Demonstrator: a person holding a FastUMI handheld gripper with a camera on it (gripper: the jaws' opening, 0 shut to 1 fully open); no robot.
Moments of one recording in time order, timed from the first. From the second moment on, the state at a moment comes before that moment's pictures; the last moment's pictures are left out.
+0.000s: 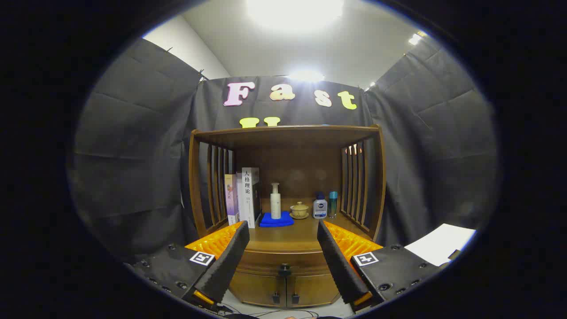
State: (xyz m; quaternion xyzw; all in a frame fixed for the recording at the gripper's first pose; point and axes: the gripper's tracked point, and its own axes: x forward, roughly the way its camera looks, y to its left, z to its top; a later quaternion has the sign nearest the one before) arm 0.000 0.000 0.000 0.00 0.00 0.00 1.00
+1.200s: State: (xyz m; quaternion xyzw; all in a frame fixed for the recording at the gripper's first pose) arm 0.020 -0.006 -0.033 0.00 0.01 0.00 1.00
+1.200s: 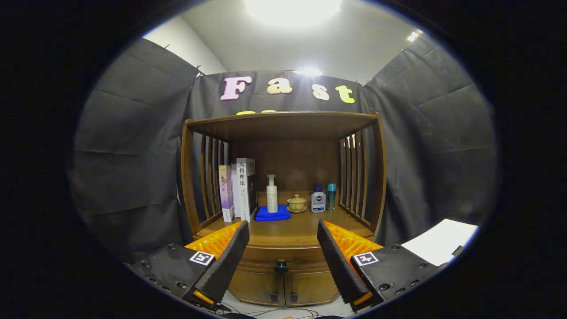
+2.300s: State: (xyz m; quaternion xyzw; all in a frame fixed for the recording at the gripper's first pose) arm 0.123 0.000 -0.192 0.00 0.13 0.01 0.99
